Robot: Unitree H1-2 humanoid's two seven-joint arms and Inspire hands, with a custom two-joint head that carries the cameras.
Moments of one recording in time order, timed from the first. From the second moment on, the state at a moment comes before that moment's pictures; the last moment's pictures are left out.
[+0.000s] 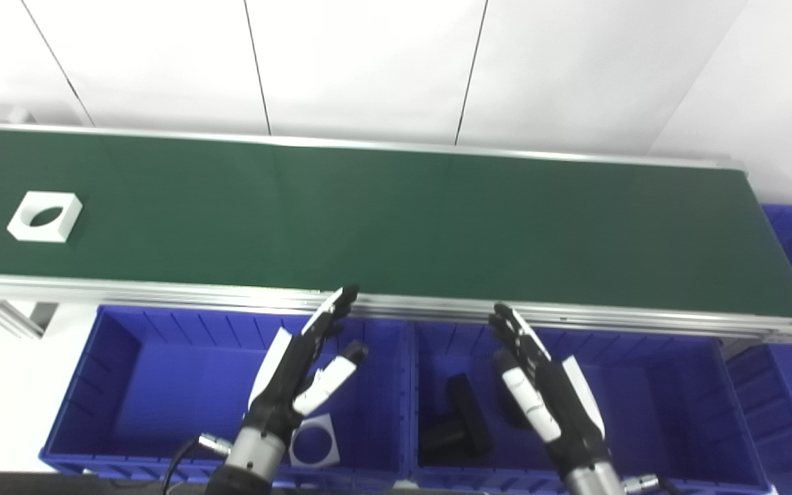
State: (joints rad) left arm 0.29 0.00 -0.28 -0.24 0.28 0.02 -0.10; right arm 0.37 -0.09 0.19 -0.38 -0.19 0.12 0.09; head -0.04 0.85
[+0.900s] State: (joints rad) left arm 0.30 0.02 -0.29 -0.25 0.28 0.03 -0.10; right arm 0.37 -0.08 0.20 -0.38 -0.22 0.13 0.10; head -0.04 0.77
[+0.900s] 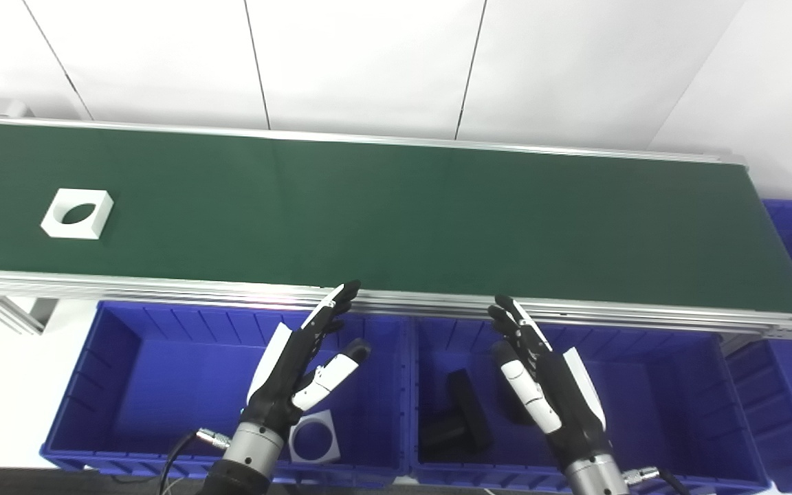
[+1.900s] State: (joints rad) left arm 0.32 0.03 -0.29 -0.18 0.26 -0.02 -0.10; right arm 0.39 -0.07 0.24 -0.29 -0.23 0.07 0.08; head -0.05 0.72
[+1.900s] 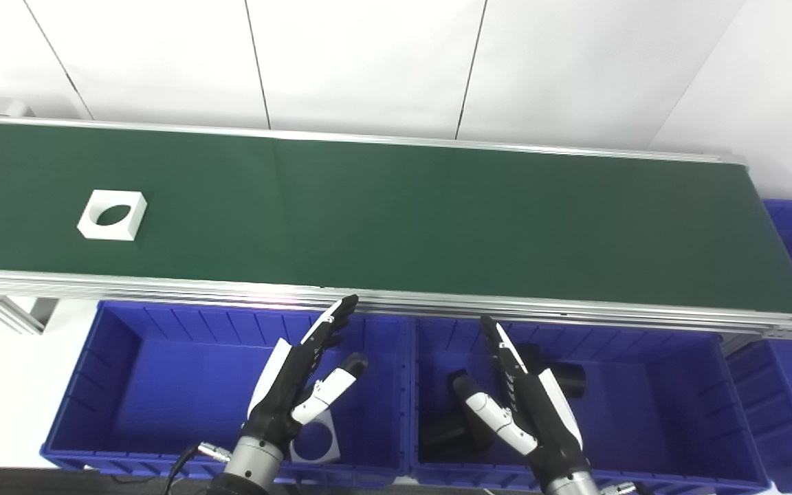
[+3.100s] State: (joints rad) left arm 0.30 0.04 -0.28 -0.09 0.23 -0.09 -0.10; right arm 0.39 -0.03 0.23 -0.20 -0.18 -0.05 0.02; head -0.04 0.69
